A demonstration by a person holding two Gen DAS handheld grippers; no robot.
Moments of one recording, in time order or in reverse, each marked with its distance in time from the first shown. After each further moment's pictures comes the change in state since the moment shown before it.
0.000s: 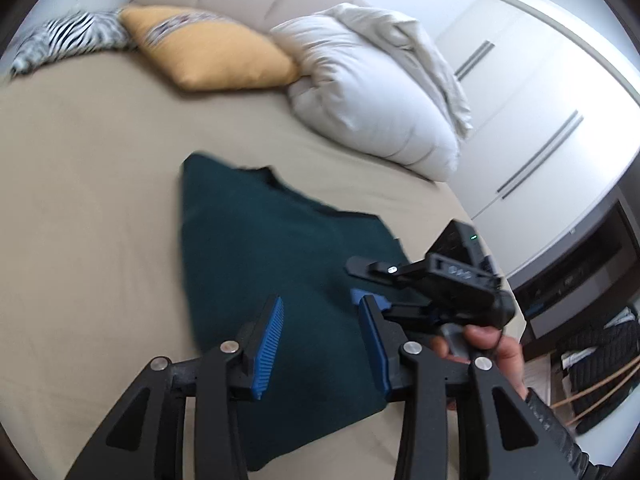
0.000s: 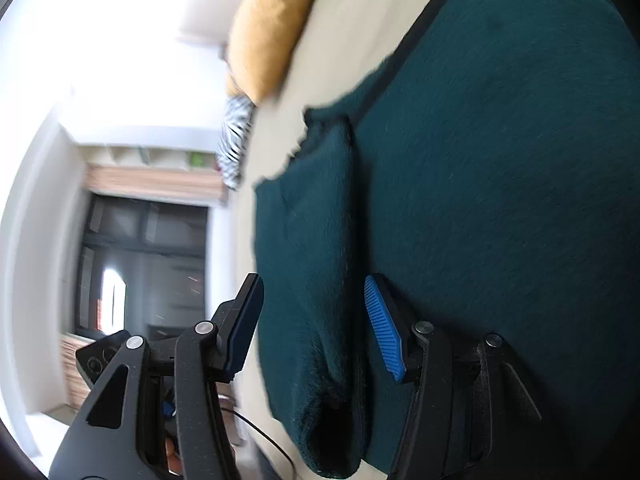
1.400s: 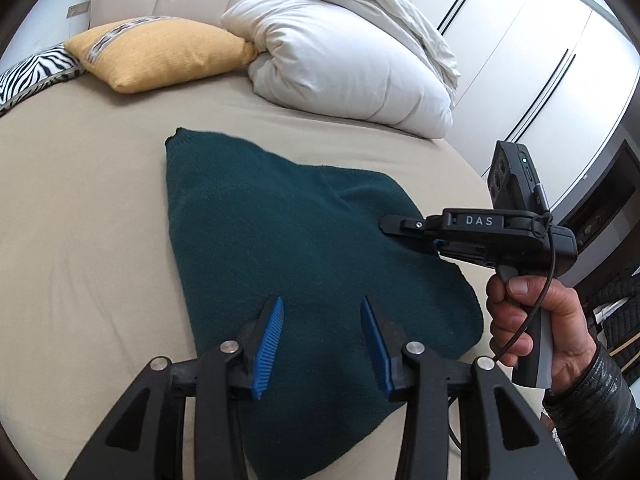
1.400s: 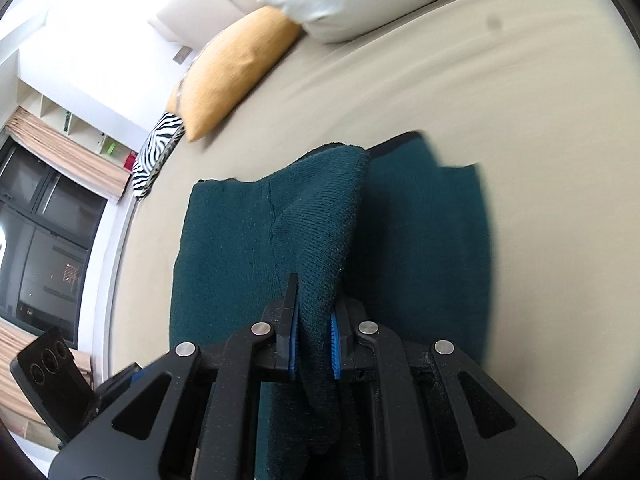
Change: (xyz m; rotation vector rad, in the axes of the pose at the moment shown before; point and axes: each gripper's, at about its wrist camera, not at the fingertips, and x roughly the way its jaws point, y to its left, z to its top) left arm 0.075 -0.070 -0.008 0.196 0.057 0.064; right arm -0.108 0.012 0.014 -0.253 -0.180 -0.433
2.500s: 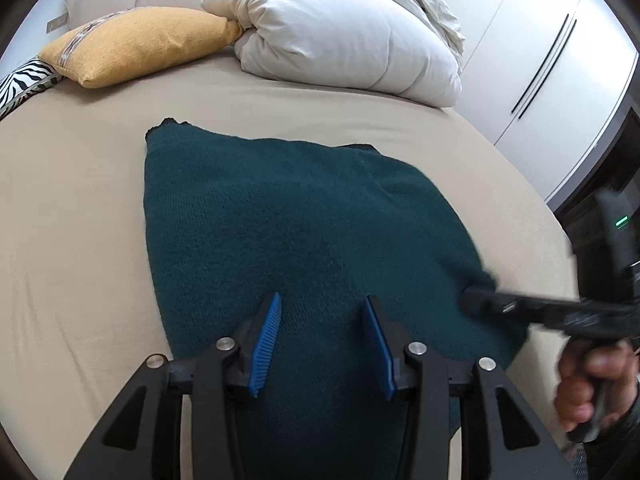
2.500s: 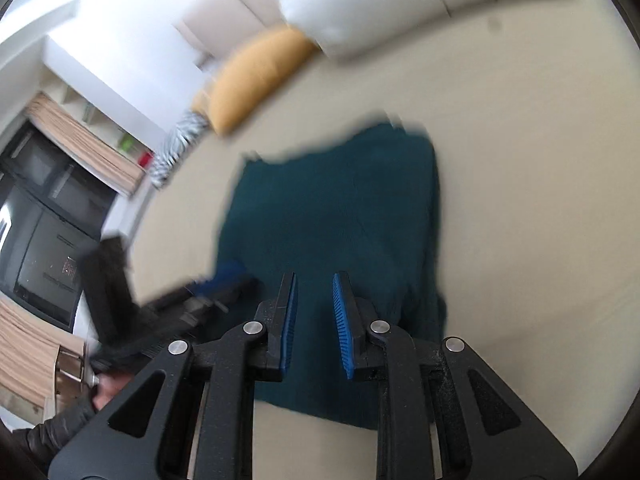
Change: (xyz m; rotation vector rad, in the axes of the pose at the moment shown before) left arm 0.055 -0.001 0.006 0.083 0.083 0.045; right arm -0.092 -0.045 -0.099 -0.047 -0.018 0.000
